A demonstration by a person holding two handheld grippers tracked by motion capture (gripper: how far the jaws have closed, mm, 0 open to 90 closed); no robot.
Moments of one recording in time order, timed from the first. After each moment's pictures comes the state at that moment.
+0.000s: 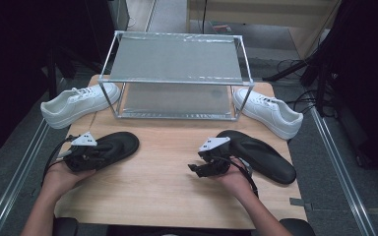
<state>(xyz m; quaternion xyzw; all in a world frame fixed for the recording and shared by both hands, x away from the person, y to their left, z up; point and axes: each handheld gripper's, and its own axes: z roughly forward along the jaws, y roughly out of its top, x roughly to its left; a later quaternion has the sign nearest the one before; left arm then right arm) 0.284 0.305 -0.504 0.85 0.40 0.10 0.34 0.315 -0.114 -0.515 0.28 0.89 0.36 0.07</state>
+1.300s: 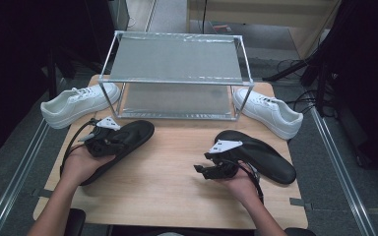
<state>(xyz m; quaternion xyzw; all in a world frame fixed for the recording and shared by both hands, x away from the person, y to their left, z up) 0.312 0.235 -0.454 0.85 0.41 0.09 0.32 0.303 -0.137 -0.513 0.31 0.86 0.40 0.07</state>
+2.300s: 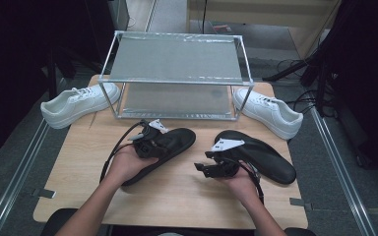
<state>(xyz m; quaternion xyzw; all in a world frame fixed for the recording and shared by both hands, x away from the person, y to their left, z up) 0.330 0.121 -0.471 0.87 0.36 0.02 0.33 0.306 -0.140 -0.513 0.33 0.85 0.41 0.07</state>
